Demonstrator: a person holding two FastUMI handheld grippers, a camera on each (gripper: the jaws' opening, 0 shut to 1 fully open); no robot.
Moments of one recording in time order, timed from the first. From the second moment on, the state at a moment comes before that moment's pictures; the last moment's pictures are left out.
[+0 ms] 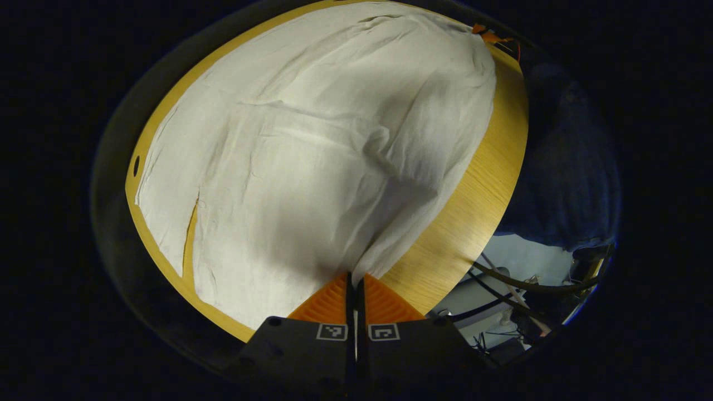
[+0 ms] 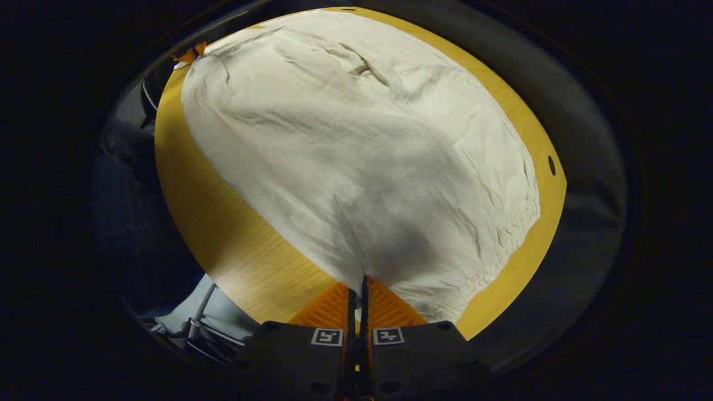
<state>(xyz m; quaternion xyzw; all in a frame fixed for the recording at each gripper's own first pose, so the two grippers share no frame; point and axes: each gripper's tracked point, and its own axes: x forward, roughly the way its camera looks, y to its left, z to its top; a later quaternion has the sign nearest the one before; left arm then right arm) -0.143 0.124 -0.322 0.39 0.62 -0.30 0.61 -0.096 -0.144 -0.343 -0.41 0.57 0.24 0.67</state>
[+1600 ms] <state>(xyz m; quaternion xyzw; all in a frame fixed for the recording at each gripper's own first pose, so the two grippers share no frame) 0.297 0.014 -0.335 0.35 0.36 0.02 0.87 0.236 -0.074 -0.306 -0.11 0.37 0.01 0.92</state>
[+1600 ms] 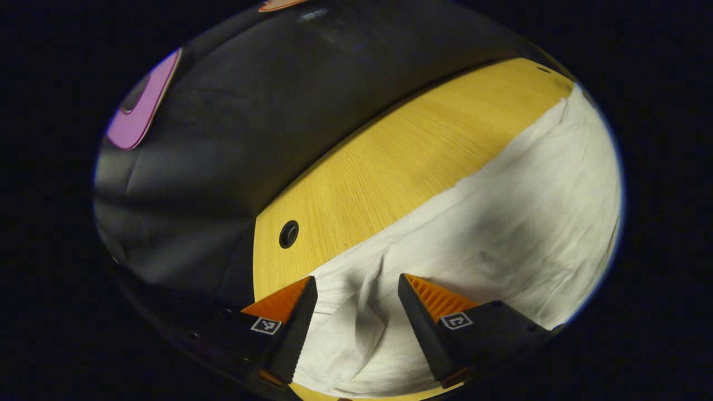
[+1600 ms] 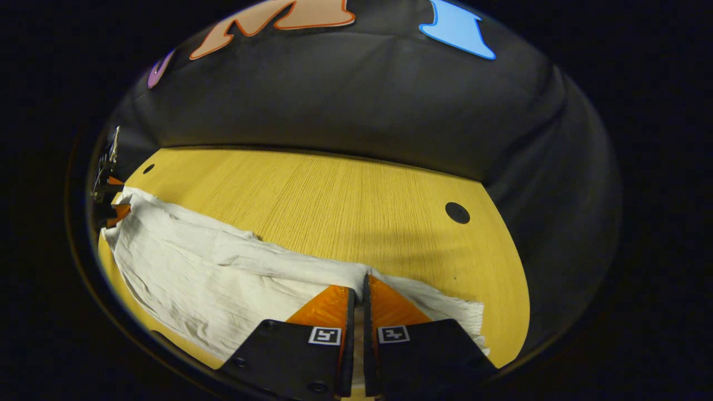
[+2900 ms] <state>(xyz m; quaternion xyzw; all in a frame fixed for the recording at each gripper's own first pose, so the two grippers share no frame) 0.263 -0.038 -0.210 0.08 0.17 0.09 0.98 0.130 -0.232 -0.315 0.15 0.37 -0.07 0.91</state>
